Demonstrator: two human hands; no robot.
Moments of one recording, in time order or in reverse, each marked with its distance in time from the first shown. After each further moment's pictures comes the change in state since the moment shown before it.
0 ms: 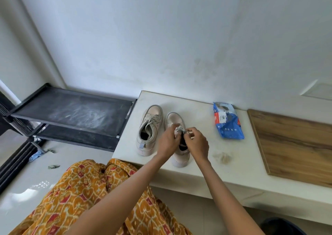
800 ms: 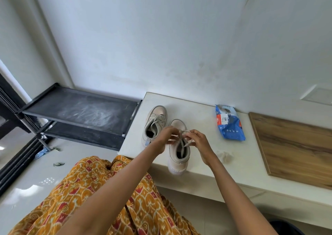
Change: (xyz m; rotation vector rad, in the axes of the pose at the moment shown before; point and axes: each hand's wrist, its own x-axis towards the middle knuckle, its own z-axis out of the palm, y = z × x) left_hand 0.007 0.000 -0.045 -0.728 -0.417 -0.434; right_hand -0.011 -0.009 -0.024 0.631 -0.430 0.088
